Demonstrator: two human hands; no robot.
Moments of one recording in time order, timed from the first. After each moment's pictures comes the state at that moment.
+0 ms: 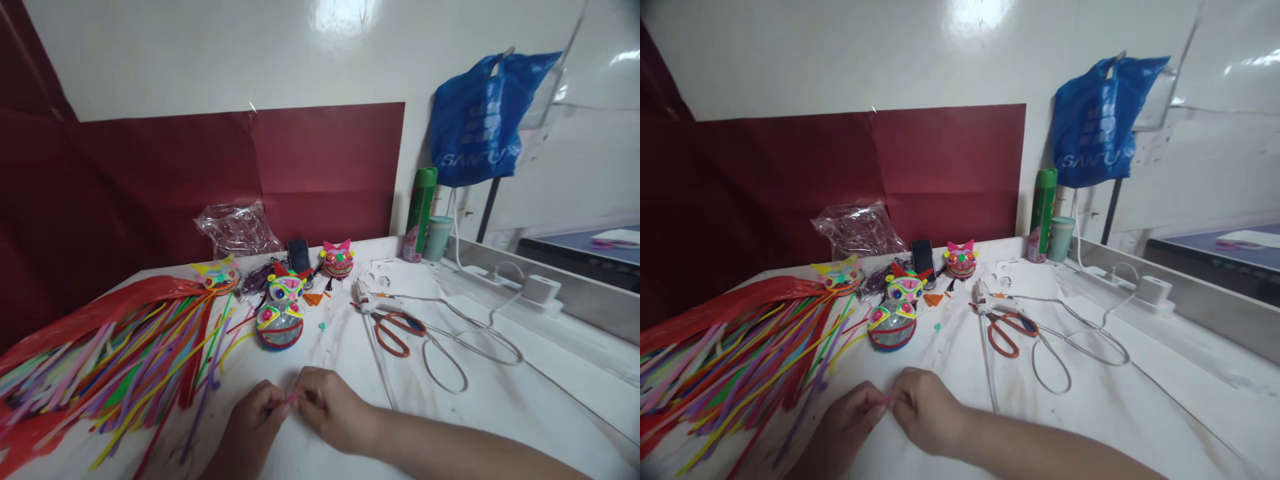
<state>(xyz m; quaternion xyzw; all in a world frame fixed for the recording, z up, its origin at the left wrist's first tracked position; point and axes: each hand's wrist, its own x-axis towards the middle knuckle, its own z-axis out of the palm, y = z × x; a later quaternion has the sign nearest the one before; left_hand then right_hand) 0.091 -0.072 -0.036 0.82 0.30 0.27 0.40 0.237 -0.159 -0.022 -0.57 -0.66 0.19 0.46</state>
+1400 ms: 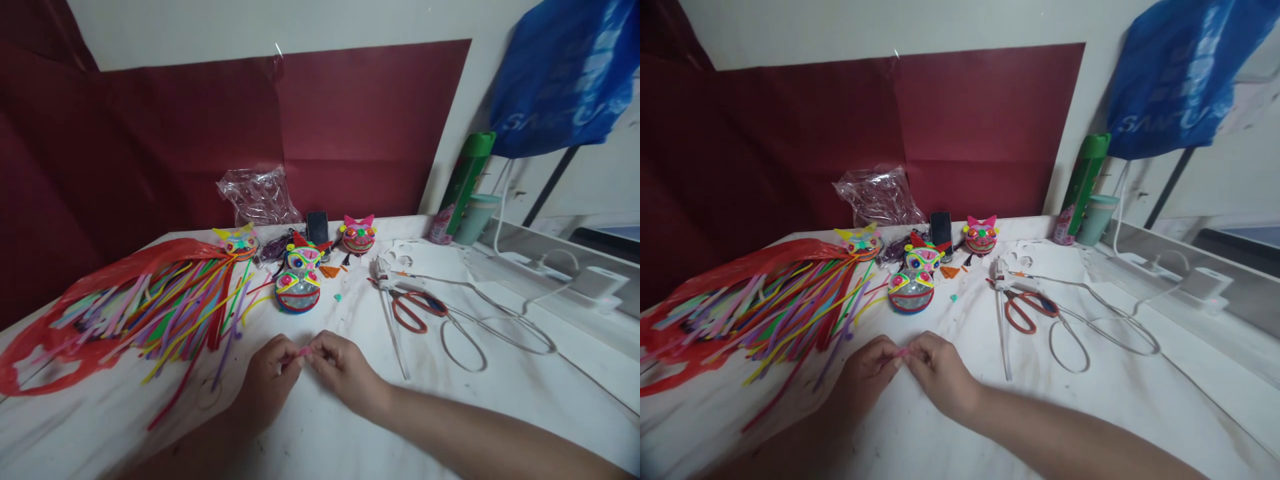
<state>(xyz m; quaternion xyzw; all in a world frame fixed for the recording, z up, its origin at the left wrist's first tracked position) 0.088 -0.088 -0.019 0.82 0.27 0.32 0.39 0.226 -0.166 -0.026 -0.58 -0.57 0.25 0.52</state>
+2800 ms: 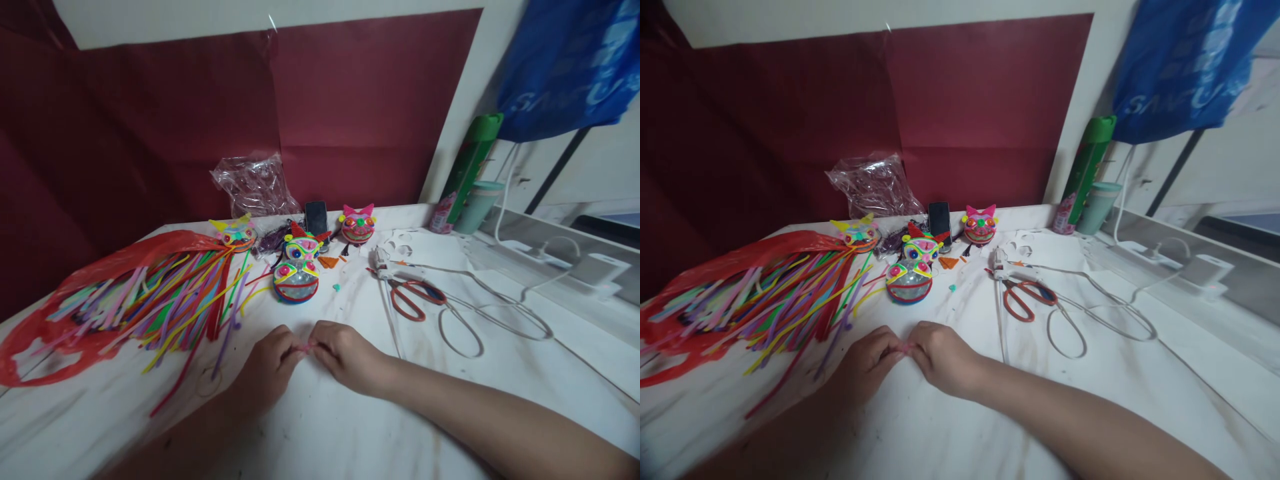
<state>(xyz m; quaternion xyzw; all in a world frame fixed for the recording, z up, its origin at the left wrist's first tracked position) 0.085 -0.079 -0.019 0.90 0.22 0.23 0.30 0.244 -0.168 -0.011 -0.53 -0.74 0.15 0.38</state>
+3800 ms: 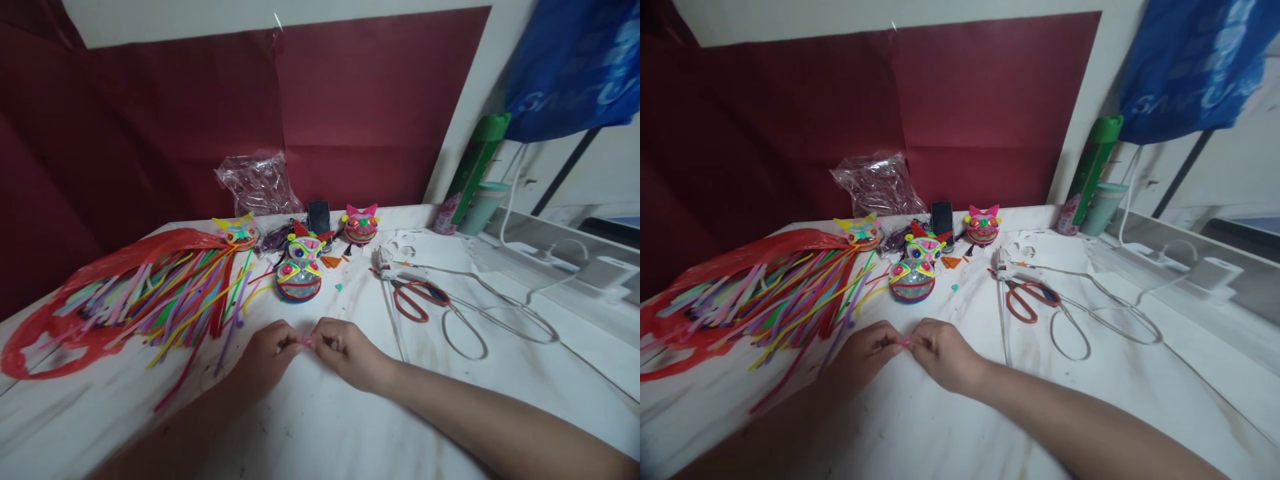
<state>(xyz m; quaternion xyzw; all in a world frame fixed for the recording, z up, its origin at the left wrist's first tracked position) 0.085 -0.078 -0.001 0.87 0.26 0.23 0.35 0.239 -0.167 -0.013 -0.55 -0.66 0.23 0.45</state>
